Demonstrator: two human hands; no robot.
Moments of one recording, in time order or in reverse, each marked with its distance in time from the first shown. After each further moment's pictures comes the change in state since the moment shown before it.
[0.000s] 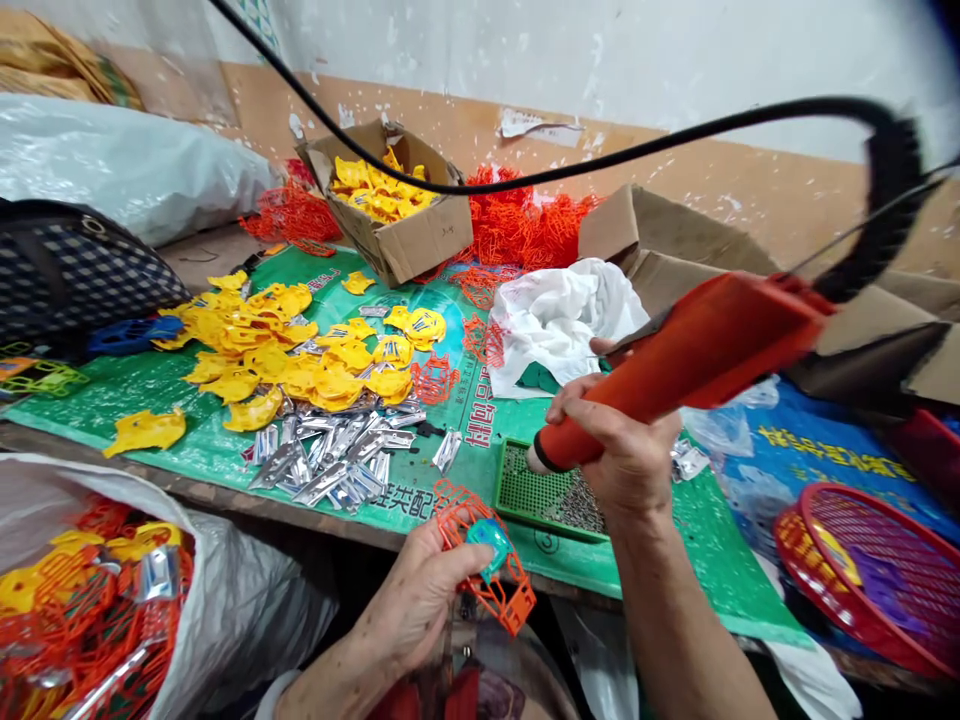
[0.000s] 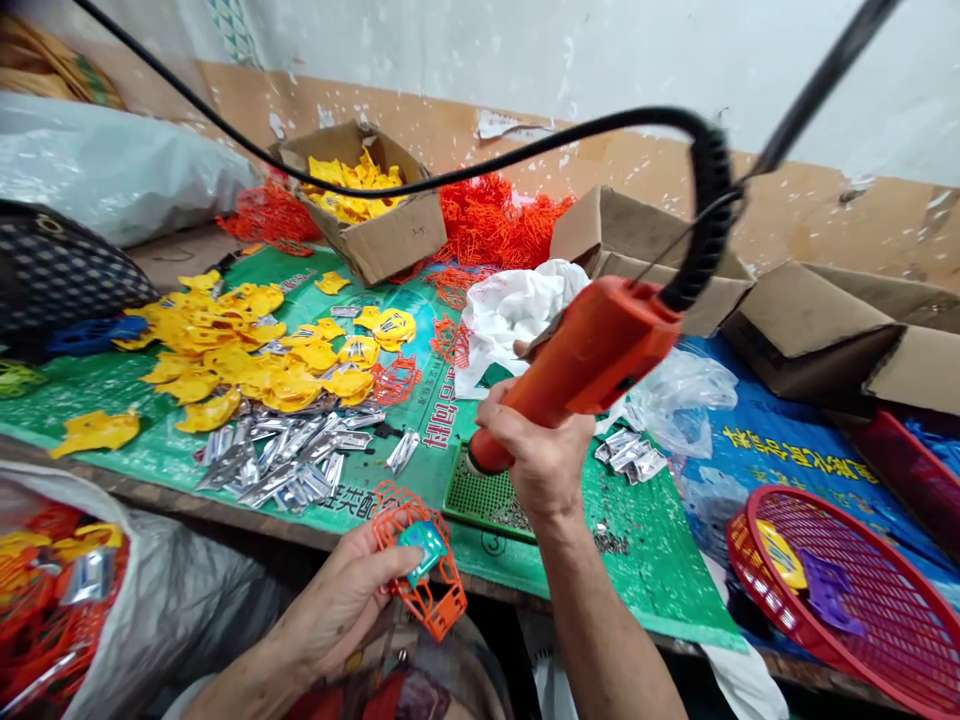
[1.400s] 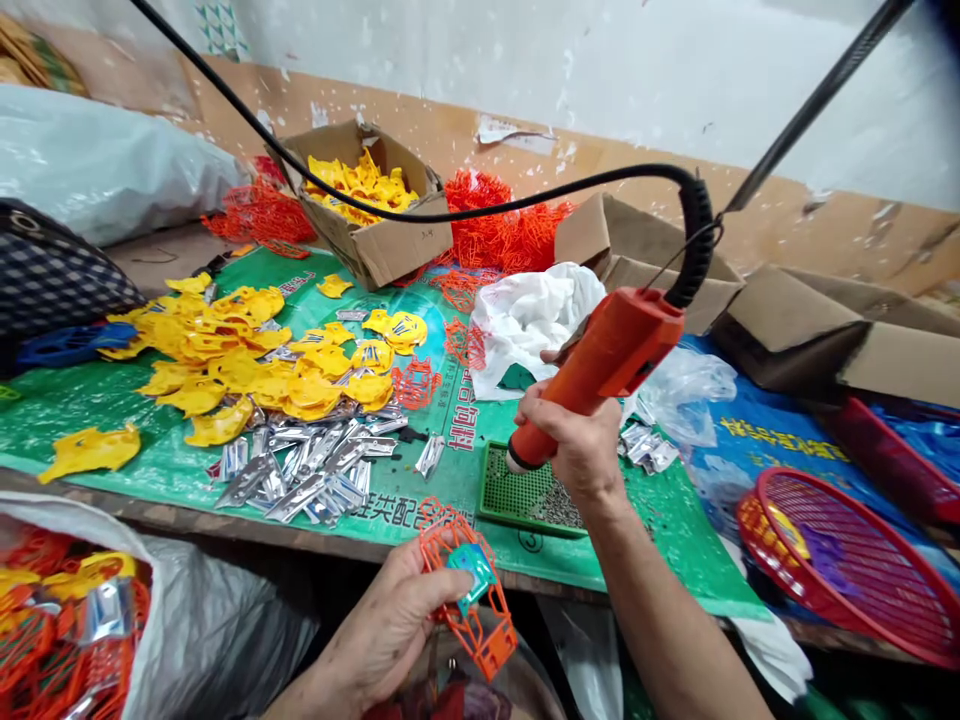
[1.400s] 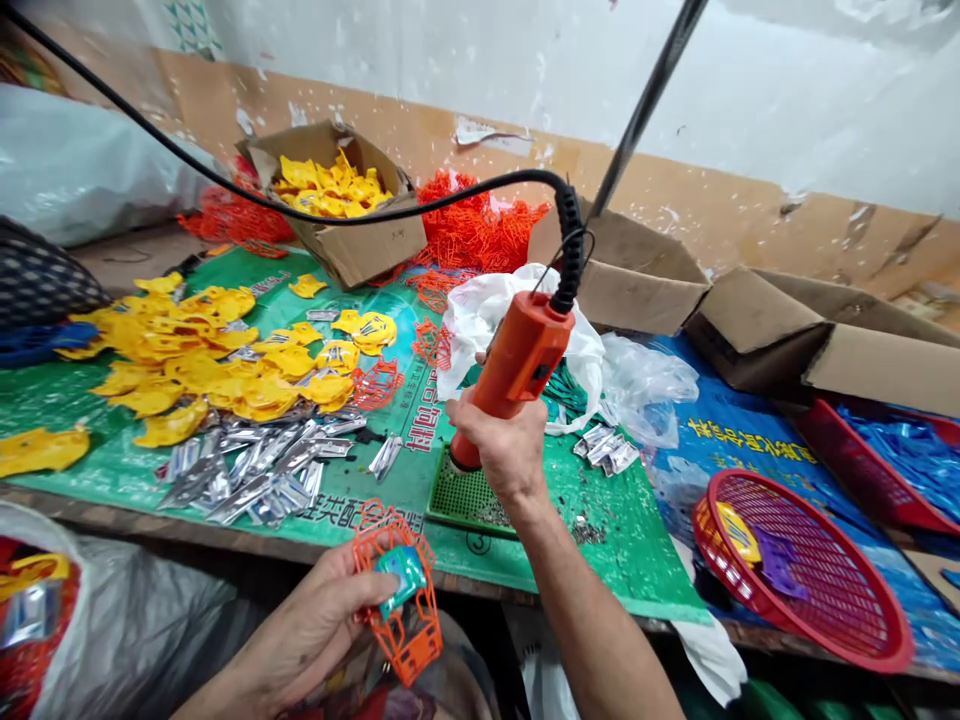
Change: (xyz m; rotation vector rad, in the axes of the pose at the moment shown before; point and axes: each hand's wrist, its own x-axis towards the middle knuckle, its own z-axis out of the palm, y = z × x) left_hand -0.007 -0.001 -0.014 -0.015 -0.096 -0.119; right_hand 0.007 0.017 0.002 -0.058 -0.012 0.096
